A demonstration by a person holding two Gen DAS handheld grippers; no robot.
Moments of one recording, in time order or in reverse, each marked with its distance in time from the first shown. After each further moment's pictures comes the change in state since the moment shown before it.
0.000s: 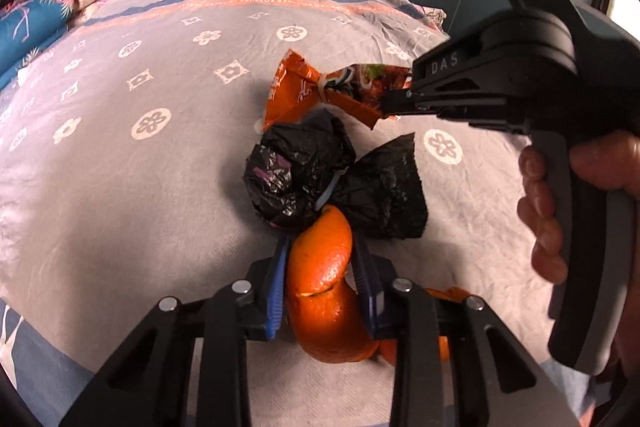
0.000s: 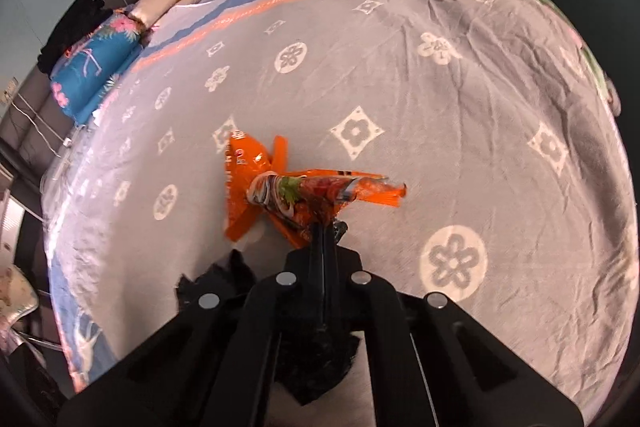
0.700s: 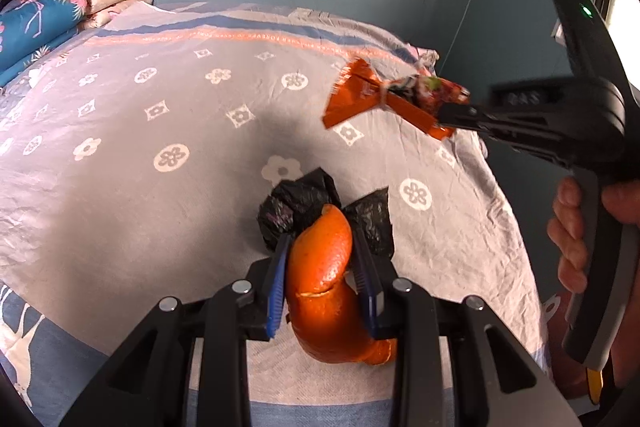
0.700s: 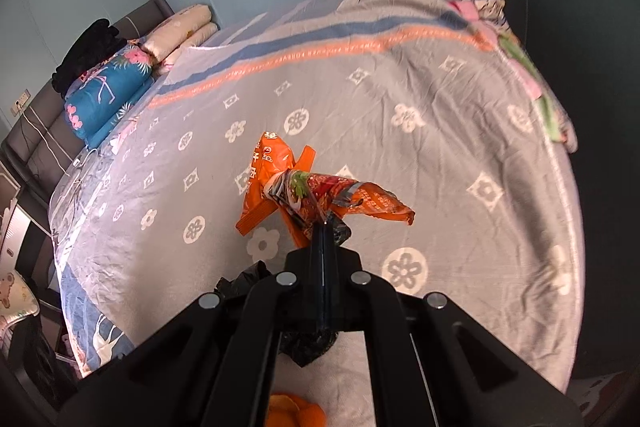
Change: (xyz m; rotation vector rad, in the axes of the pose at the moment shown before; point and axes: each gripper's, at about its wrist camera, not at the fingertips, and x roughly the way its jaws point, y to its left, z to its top) left arm -0.052 0.007 0.014 -0.055 -0.103 -0.038; right arm -0.099 -0.004 0.005 -0.015 -0.163 -0.024
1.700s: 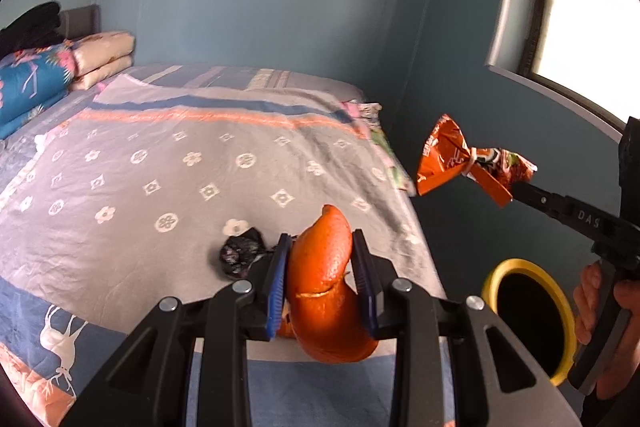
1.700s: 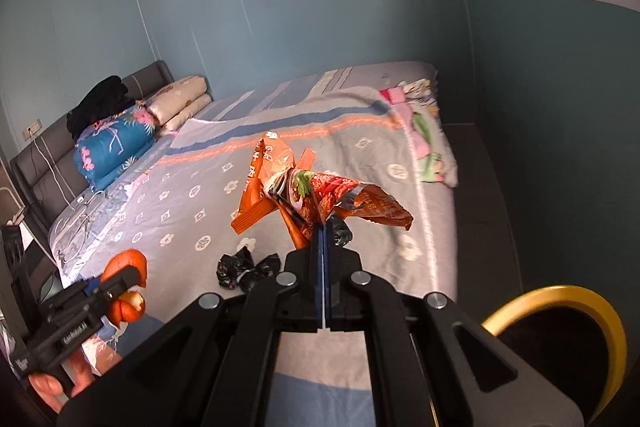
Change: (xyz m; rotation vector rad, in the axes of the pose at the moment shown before) left arm -0.156 -0.084 0.010 0.110 -0.170 -0.080; right arm -0.256 -0.070 -0.073 0.010 -0.275 -0.062
